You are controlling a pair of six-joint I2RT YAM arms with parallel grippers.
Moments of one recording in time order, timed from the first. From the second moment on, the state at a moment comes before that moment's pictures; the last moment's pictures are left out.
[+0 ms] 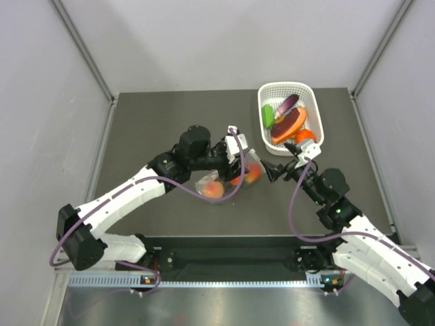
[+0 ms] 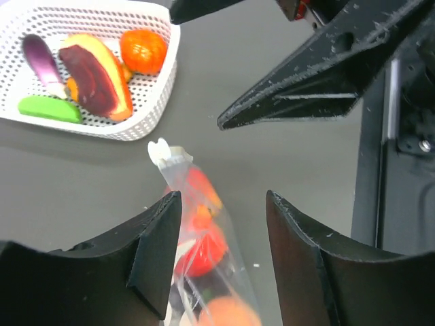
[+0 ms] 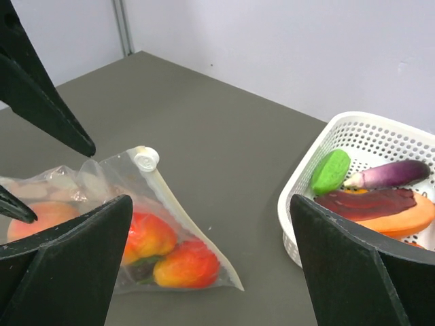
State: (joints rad) left arm -0.79 1.29 1.15 -0.24 0.48 0.29; right arm 0.60 0.68 0.45 0.33 -0.04 -0.05
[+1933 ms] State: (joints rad) left arm -0.55 1.24 1.03 -0.40 0.87 0.68; right arm 0.45 0.96 0.64 0.42 -0.73 0.00
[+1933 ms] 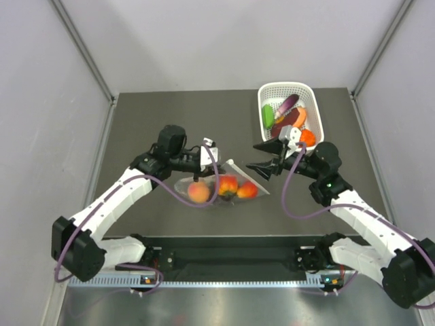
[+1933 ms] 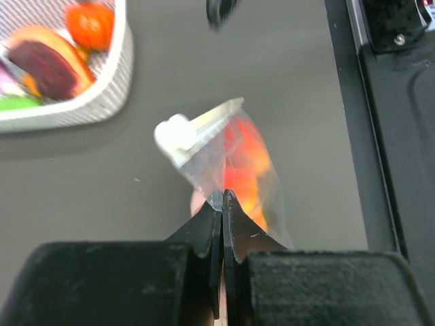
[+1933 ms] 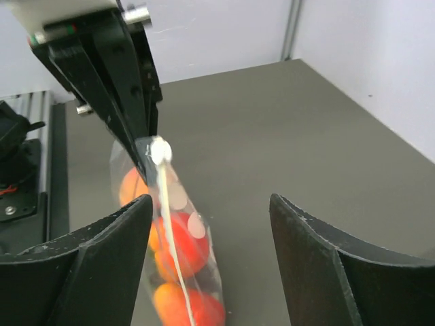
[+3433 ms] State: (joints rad) left arm -0.60 1.23 0.97 -0.17 0.85 0.55; right arm 0.49 1.20 0.66 0.76 -0.95 0.22
